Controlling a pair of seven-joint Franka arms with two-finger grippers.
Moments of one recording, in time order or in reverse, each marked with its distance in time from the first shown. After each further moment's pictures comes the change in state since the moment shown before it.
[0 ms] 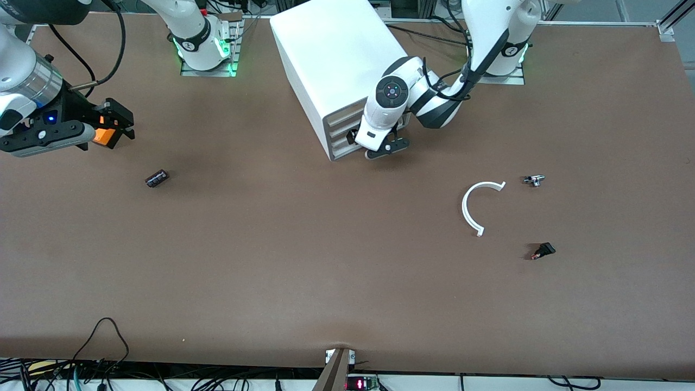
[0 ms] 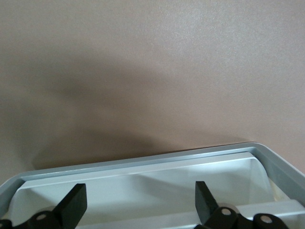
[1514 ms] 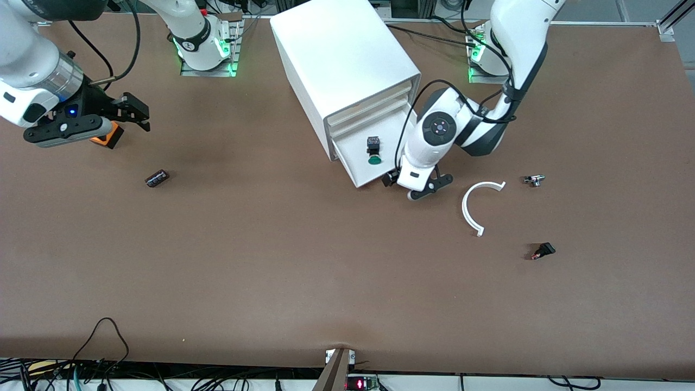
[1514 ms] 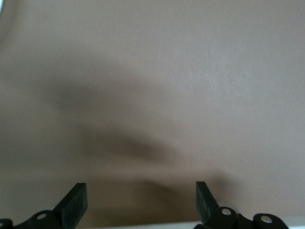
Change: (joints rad) left arm 0.016 -0.006 0.203 0.065 0.037 -0.008 0.067; right arm 0.055 -0.076 -0.055 -0.147 0.018 0.055 0.034
